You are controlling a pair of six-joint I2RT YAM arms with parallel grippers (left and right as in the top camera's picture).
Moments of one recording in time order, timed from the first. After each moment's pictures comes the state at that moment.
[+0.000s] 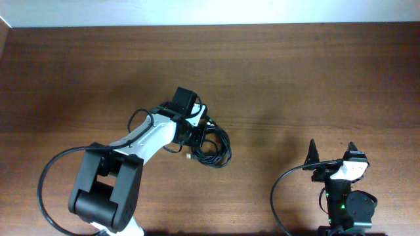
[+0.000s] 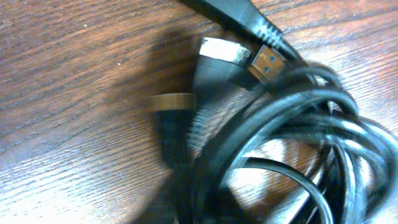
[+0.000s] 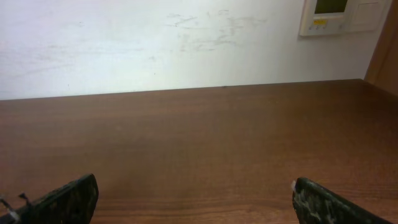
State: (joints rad) left arm -0.37 1.81 1.04 -0.56 0.23 -0.12; right arm -0.07 0.01 0.01 -0.07 -0.01 0.06
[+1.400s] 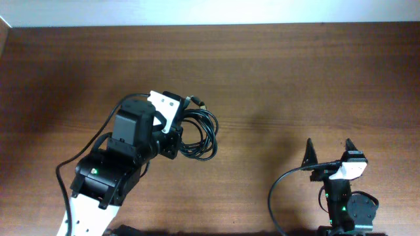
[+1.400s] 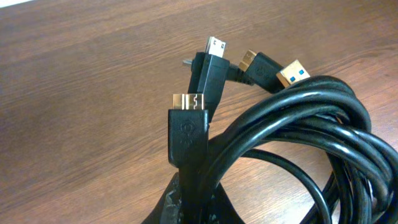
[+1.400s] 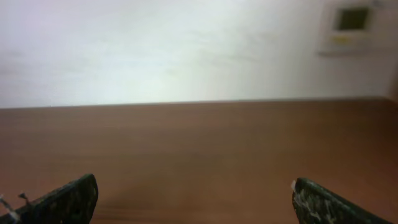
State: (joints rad) left arm -0.37 1.03 1.11 -0.83 0.09 0.00; right arm -0.07 0.01 0.01 0.00 -0.11 0.06
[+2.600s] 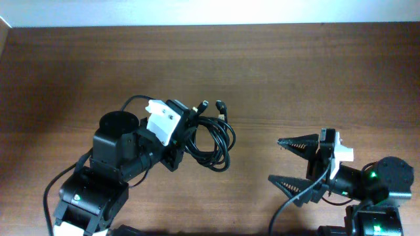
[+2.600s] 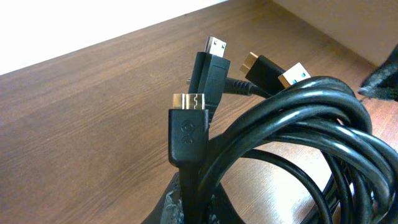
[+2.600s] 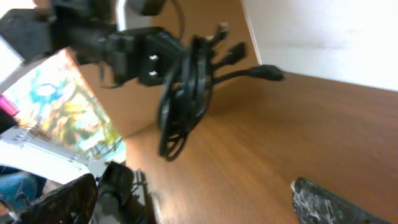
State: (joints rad) left arm -0.37 0.90 1.11 -0.74 0.37 0.06; right arm -0.07 0.55 0.55 -0.09 -1.30 0.29
